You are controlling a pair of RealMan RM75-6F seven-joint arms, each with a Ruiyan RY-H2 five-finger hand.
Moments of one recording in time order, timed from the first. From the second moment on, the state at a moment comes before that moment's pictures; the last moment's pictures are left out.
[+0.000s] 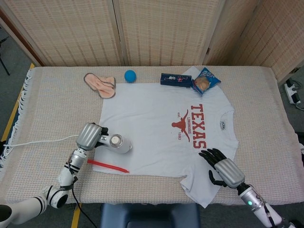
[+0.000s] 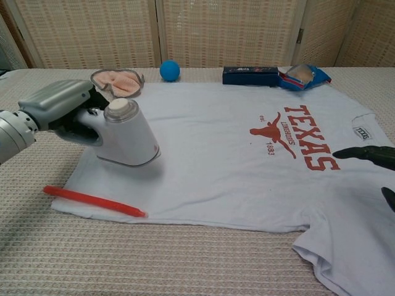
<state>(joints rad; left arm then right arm) -0.66 -1.70 -0.14 -1.01 1.42 1.18 -0.05 0.35 -1.31 -0.14 -1.43 -1.69 1.24 0.17</state>
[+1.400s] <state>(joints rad) -0.59 -1.63 -0.35 -0.81 1.02 0.88 0.04 0.26 -1.19 -0.10 -1.53 -1.70 1.36 0.13</state>
